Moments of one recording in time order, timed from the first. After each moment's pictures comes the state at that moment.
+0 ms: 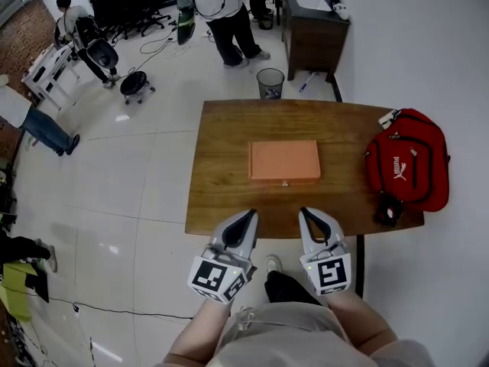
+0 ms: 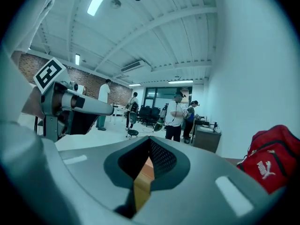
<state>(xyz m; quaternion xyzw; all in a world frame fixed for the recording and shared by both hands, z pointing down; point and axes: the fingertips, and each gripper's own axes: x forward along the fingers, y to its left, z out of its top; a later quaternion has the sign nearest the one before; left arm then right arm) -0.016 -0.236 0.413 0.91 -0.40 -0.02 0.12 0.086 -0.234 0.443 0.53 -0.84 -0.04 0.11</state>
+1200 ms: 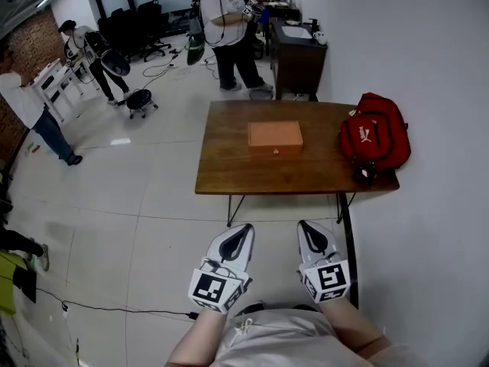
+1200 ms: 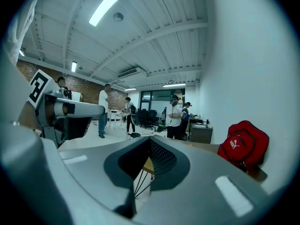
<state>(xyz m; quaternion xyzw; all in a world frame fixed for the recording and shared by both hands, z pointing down) -0.070 0.035 0.376 0.92 -0.39 -0.04 0.05 0.050 0.033 0.415 0.56 -0.82 0.00 0.08</state>
